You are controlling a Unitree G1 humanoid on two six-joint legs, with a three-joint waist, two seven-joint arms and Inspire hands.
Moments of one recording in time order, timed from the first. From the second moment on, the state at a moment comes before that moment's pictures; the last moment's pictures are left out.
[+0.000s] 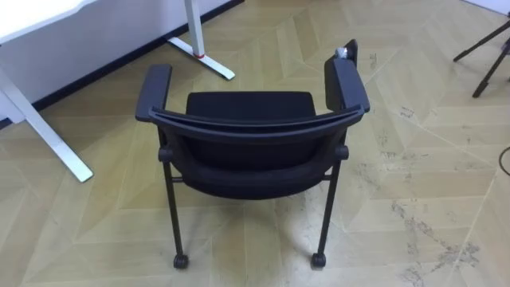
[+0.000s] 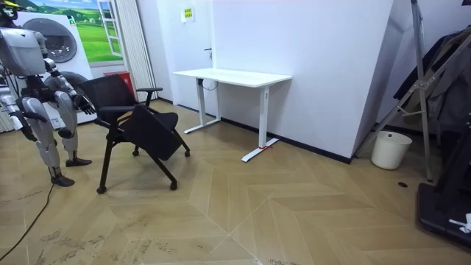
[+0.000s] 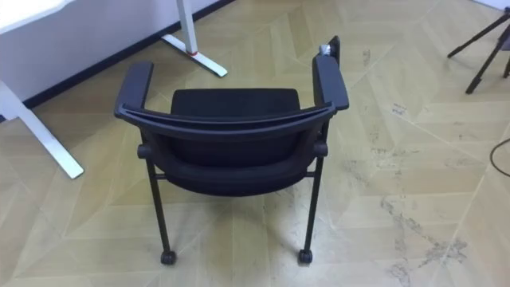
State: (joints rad) left arm 0.17 0.18 -0.04 1.13 -0.31 -0.09 0.07; right arm 0.13 -0.22 0.05 1.20 0.50 -0.06 0.03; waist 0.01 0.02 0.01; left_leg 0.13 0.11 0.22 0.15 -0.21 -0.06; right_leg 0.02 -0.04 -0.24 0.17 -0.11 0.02
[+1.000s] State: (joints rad) left arm 0.23 0.18 0.08 1.12 -0.36 -0.09 0.15; right arm 0.12 -0.22 -0.08 1.20 0.62 -0.06 -0.05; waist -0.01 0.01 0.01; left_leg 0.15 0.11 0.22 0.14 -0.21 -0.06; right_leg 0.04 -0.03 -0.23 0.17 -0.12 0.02
